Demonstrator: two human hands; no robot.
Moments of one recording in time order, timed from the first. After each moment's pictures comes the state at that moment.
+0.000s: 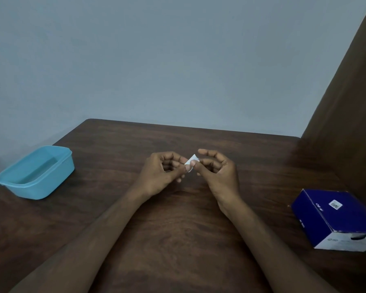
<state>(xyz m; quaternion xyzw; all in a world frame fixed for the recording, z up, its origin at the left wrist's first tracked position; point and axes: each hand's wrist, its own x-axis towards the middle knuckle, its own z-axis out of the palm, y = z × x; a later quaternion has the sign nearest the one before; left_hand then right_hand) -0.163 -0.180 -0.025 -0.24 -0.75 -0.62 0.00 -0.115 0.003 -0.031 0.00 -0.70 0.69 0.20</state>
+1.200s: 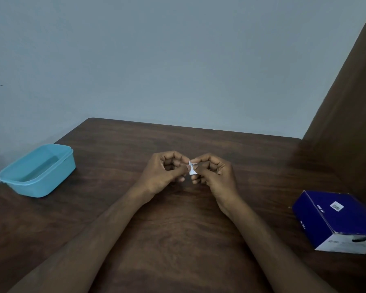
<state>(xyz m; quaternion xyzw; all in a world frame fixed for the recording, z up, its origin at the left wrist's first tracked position) -0.161 -0.179 -0.025 -0.21 -0.72 -0.67 -0.03 -0.113 0.003 -0.029 0.04 -0.68 0.72 0.14</state>
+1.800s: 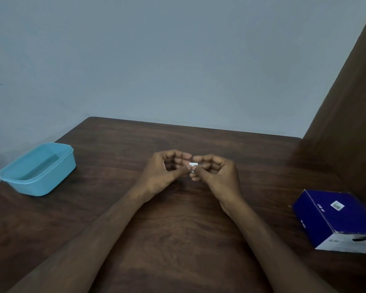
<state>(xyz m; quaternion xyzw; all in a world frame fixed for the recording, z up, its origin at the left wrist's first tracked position) -0.162 -0.181 -0.026 -0.23 -0.74 -0.63 -0.01 -0.109 0.000 -0.025 0.01 -0.70 0.70 0.17</state>
